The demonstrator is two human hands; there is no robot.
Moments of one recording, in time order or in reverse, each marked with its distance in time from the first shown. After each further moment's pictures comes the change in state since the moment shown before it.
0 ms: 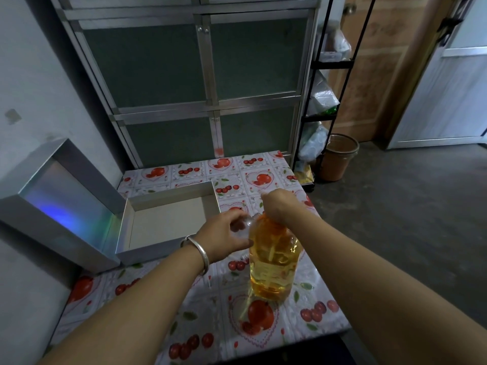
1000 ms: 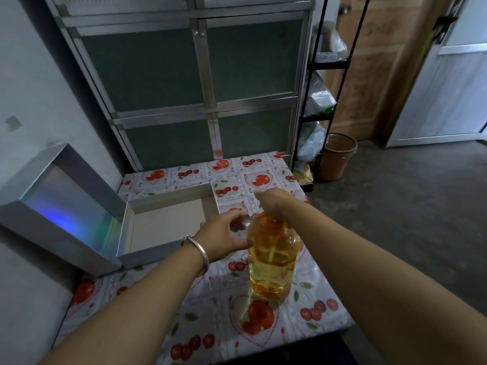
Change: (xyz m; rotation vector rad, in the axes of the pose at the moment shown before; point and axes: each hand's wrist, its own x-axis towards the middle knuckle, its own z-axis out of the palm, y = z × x) left_hand 0.002 0.002 -0.001 0.078 -0.038 -0.044; right_hand -0.004 -0.001 -0.011 0.082 -0.116 -0.048
